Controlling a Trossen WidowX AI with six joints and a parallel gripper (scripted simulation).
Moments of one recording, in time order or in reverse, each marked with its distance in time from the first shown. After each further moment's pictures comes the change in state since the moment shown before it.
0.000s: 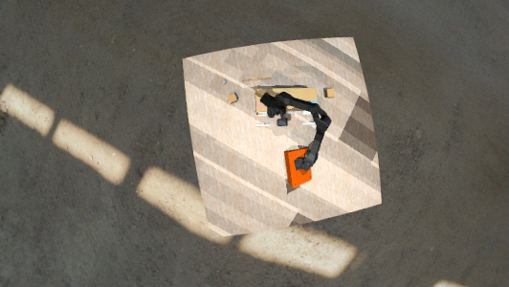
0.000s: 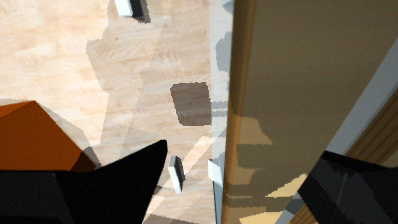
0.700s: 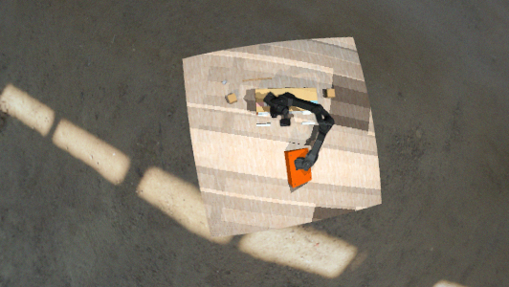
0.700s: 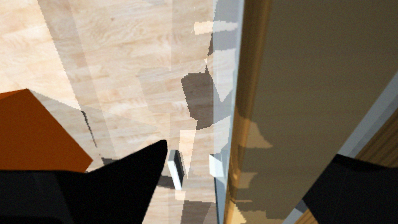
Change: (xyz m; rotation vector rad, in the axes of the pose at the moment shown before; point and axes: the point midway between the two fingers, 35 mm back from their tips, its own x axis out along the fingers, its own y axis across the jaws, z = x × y) arm 0.008 0.002 -0.016 -0.006 0.002 0.008
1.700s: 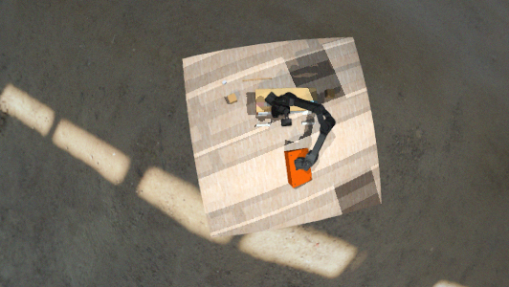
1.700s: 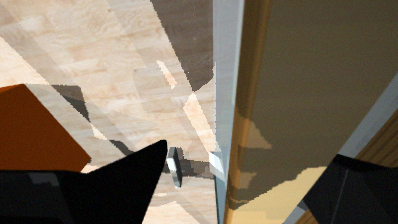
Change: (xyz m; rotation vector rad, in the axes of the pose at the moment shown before) arm 0.003 0.000 -0.007 0.000 0.000 0.001
